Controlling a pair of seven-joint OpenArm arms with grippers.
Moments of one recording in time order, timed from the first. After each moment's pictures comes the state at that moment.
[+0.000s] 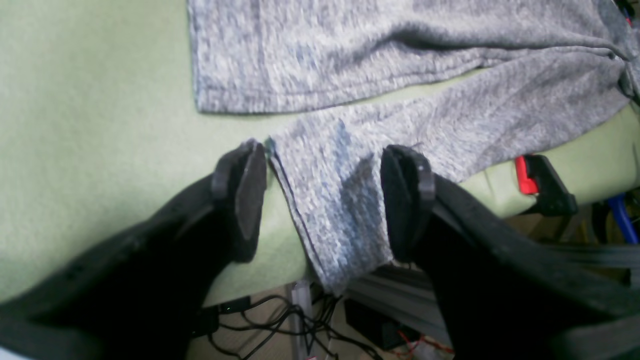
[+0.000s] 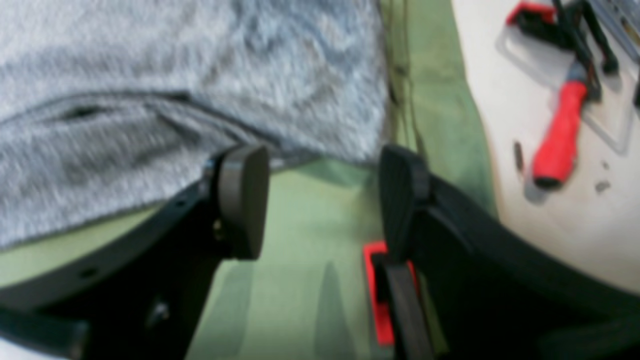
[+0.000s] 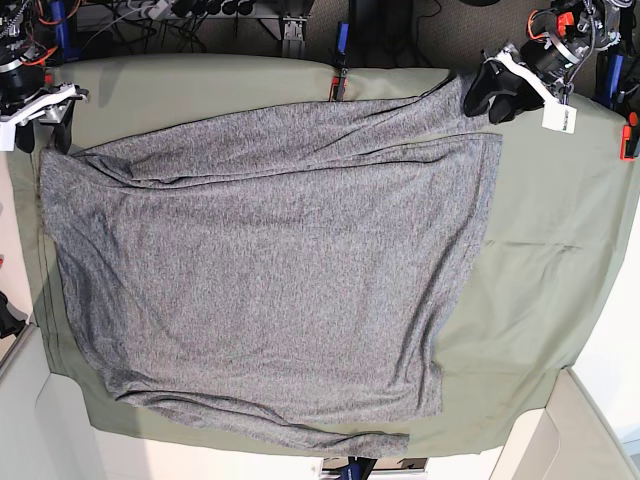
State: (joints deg) left arm 36.0 -21.5 -20.7 90.9 -45.2 -38.8 32.0; right arm -31.8 19.3 25.4 106.2 26.7 14.5 -29.8
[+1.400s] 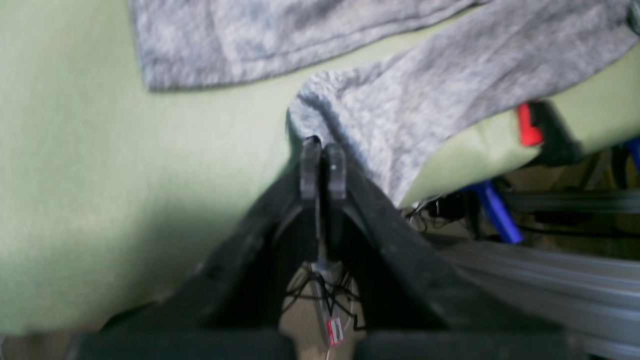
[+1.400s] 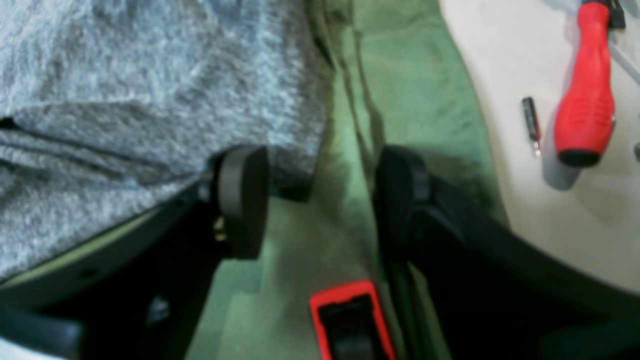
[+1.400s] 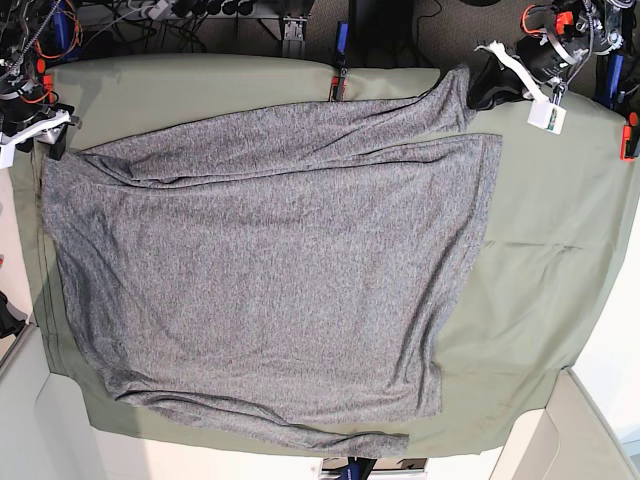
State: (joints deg) left arm 36.8 -21.0 -22.5 97.0 -44.0 -38.3 36.1; right arm -21.0 19.3 25.4 88.4 23.9 12.7 -31.9
